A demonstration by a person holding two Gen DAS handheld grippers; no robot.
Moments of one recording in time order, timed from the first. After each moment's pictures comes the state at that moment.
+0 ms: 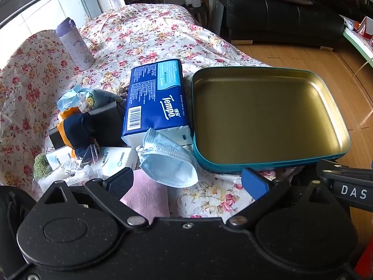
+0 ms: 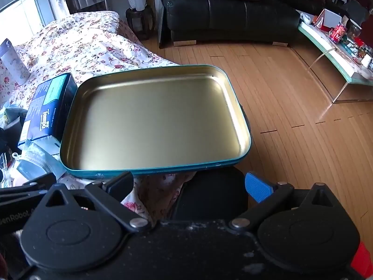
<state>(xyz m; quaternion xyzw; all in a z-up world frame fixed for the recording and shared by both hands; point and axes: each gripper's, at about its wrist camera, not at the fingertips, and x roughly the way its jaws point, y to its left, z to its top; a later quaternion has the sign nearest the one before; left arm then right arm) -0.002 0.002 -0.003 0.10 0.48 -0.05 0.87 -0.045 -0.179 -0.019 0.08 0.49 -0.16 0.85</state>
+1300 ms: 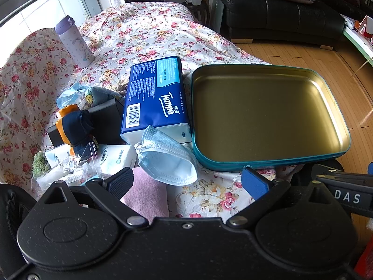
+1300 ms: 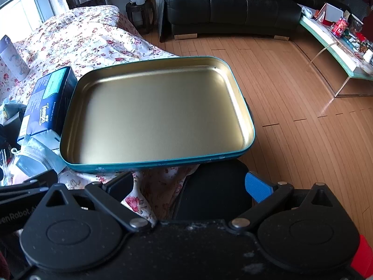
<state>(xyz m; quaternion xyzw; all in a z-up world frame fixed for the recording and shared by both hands) -0.002 0.001 -0.004 0.10 0.49 -0.05 0.86 -0.041 -0.176 -0.025 0.08 0.51 -0.16 0.84</state>
